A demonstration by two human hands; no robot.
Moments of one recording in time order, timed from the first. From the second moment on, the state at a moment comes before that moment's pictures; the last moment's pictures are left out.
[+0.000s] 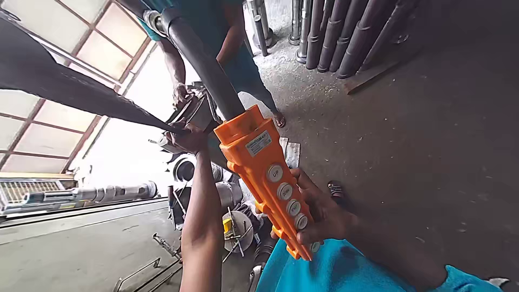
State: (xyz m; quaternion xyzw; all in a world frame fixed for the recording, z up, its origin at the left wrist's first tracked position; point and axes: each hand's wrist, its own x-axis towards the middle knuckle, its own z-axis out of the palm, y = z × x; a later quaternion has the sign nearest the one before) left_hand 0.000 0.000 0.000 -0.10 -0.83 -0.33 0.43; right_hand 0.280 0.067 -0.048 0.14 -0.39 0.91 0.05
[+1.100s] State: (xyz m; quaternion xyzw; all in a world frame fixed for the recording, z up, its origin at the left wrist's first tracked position) left_hand -0.121 -0.076 -0.123 -0.06 -0.87 -0.34 0.36; right_hand 0.265 0.066 -0.066 0.13 -0.48 0.87 0.02
